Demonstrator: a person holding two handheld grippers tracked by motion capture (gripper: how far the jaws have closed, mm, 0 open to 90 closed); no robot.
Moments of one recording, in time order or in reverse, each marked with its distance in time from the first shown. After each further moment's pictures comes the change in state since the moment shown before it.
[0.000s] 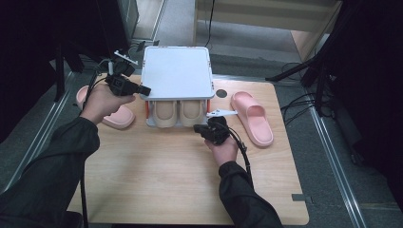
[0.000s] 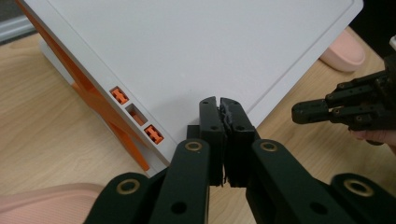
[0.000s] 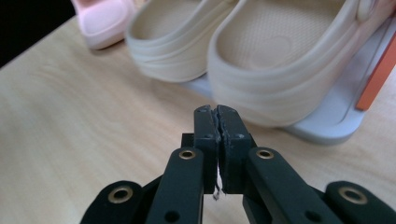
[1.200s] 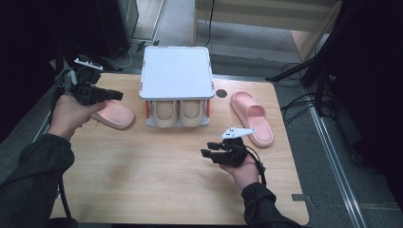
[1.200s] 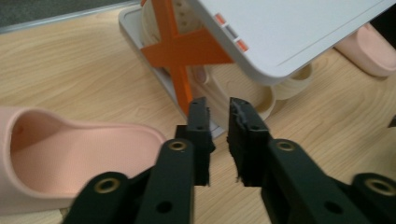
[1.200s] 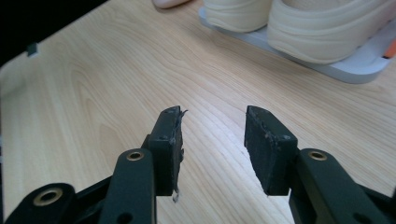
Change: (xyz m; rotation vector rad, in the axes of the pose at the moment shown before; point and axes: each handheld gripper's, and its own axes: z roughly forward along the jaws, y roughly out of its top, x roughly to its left) left arm 0.029 -0.061 -0.052 -0.066 0.121 -0.101; right arm 0.021 -0.038 -0.074 0.048 0.129 -0.111
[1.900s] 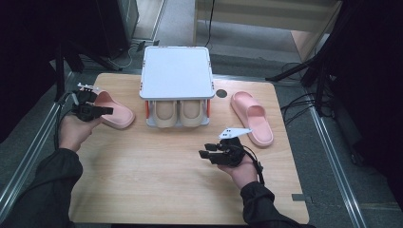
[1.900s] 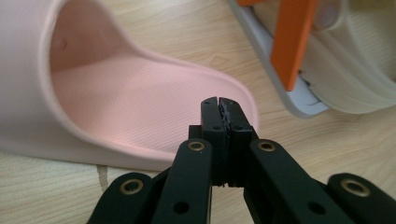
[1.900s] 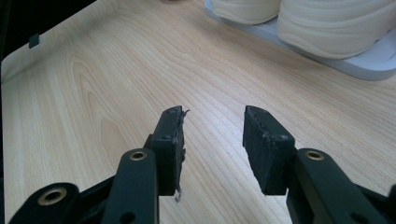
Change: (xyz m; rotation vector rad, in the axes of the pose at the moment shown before) left arm 0.063 -0.061 0.057 0.020 0.141 -0.158; right arm 0.001 0.000 0.007 0.030 0.017 -0.006
